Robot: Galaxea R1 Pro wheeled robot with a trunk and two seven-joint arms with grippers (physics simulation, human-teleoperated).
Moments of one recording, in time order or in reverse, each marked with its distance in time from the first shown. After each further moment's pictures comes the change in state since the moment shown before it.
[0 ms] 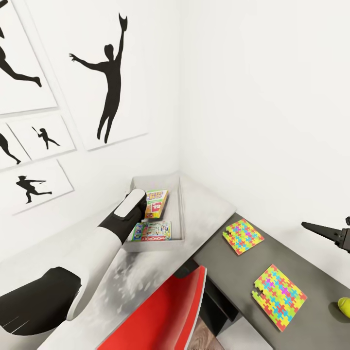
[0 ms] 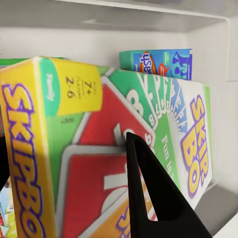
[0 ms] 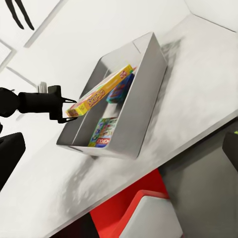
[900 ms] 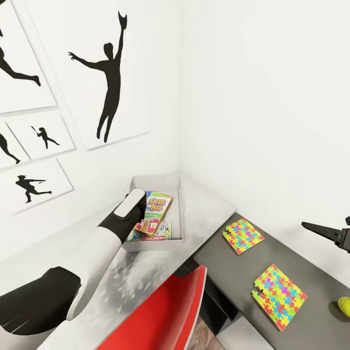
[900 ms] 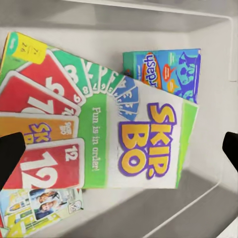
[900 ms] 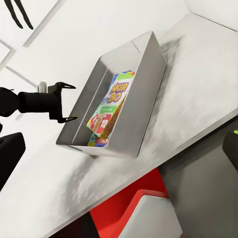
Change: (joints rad) left arm -0.001 0.001 0.000 -0.001 -0.001 0.002 0.004; right arm 0.000 0.000 0.000 0.000 0.000 0.000 0.000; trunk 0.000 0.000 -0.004
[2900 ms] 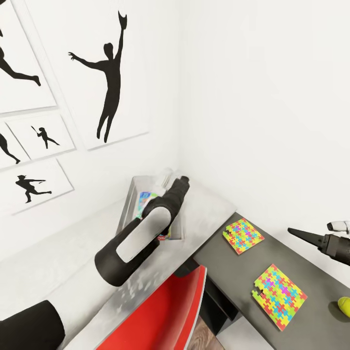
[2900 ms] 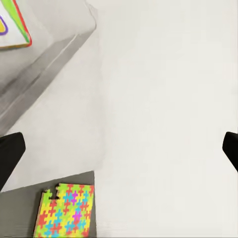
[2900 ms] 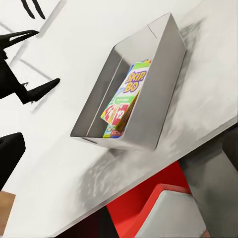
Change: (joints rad) left arm 0.154 0.012 -0.426 -0.802 -0.138 0.134 0.169; right arm 0.000 0.057 0.077 0.000 0.001 -0.025 0.009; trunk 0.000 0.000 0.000
